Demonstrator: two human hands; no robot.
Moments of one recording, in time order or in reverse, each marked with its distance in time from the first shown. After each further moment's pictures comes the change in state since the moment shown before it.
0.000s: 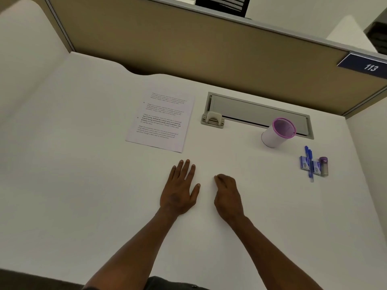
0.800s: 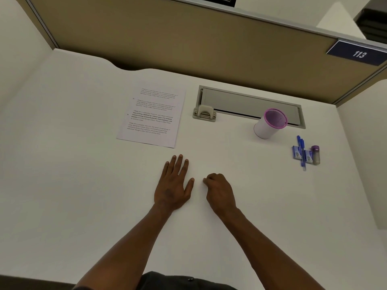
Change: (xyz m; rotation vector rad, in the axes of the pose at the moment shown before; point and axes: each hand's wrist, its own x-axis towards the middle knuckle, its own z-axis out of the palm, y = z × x) left_hand 0.001 -0.002 0.003 0.019 -0.003 0.011; right_hand 0.000 -0.017 -0.010 -0.120 -0.073 -0.019
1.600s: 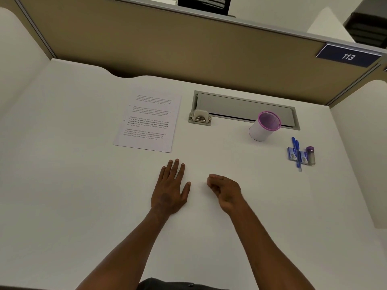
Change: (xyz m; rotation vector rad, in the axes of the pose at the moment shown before) left_hand -0.001 0.001 -0.004 -0.007 -0.010 -0.009; right_hand 0.017 0.012 -0.025 1.635 0.095 0.962
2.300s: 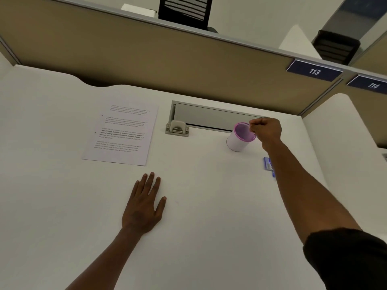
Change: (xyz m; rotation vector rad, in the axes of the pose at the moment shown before) left_hand 0.002 -0.001 0.005 0.009 0.023 -0.003; right_hand 0.106 -0.261 -0.050 -0.824 0.357 -0.685
